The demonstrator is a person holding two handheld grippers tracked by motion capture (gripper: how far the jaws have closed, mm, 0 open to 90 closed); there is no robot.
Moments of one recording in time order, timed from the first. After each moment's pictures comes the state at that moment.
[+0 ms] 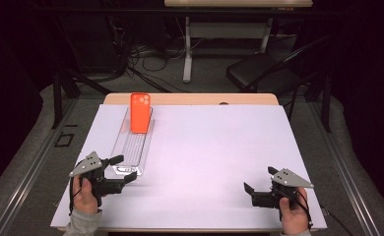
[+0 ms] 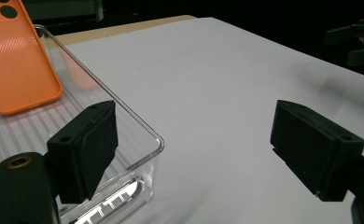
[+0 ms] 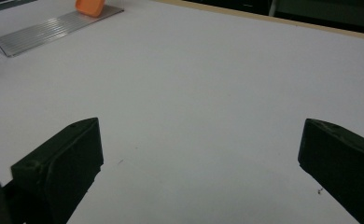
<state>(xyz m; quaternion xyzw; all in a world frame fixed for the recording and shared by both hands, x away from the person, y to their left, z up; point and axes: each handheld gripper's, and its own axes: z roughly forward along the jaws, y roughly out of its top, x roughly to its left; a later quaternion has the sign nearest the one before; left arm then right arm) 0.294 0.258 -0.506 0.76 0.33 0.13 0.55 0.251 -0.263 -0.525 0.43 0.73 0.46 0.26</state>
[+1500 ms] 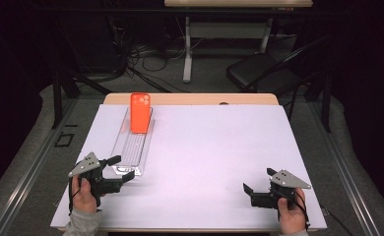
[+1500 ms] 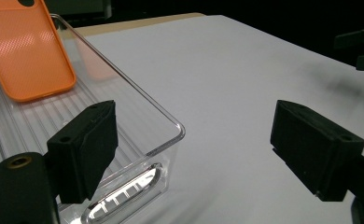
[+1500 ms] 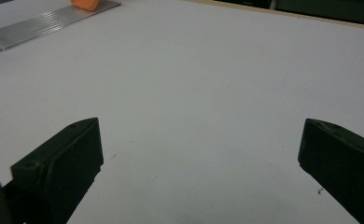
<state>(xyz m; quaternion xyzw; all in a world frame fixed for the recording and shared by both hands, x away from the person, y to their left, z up) 0.298 0.267 -0.515 0.75 0.34 0.14 0.55 0.254 -0.264 -0.537 0.43 0.73 0.46 0.26</state>
